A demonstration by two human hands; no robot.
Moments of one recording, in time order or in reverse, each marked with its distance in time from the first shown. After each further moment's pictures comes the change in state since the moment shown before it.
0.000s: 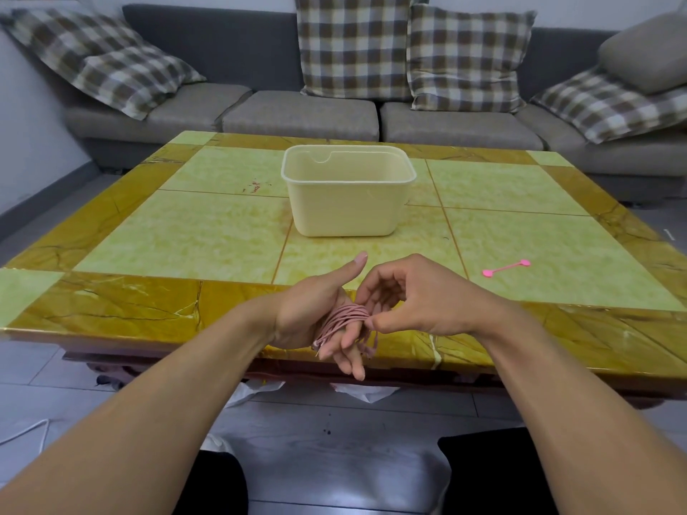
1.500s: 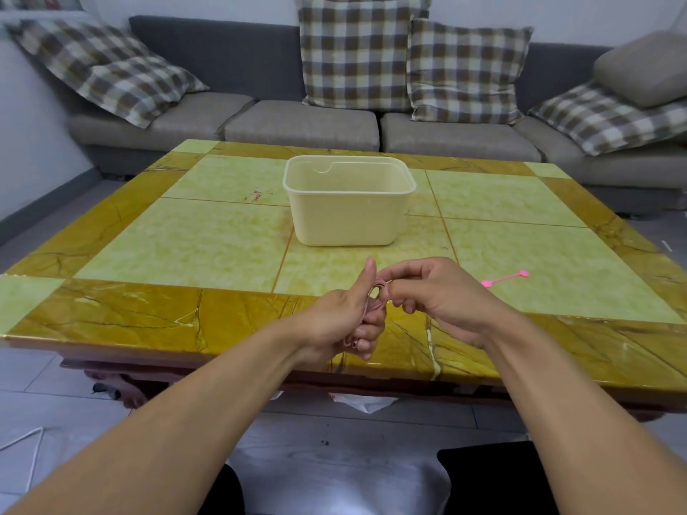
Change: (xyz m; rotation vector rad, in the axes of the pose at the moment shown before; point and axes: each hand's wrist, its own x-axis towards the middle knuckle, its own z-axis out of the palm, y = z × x) left_hand 0.024 -0.008 0.019 -0.015 0.296 0.113; right_hand 0.005 0.016 -0.006 0.410 0.277 0.195
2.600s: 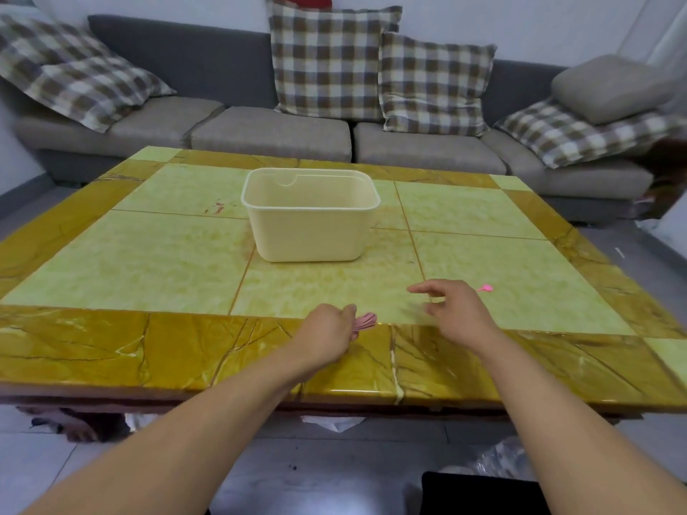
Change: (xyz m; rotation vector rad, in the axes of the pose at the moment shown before) left_hand 0.065 -0.009 0.019 0.458 0.472 0.041; right_hand 0.037 0.085 -0.099 -0.587 0.405 -0.025
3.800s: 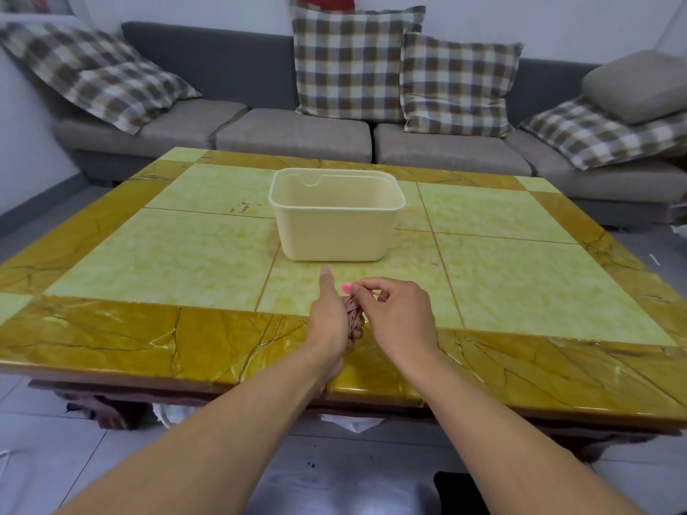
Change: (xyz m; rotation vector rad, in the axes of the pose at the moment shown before) left_hand -0.004 0.004 -0.008 -0.770 0.227 -0.199; right_hand -0.038 -0.115 0.075 0.162 0.195 -0.043
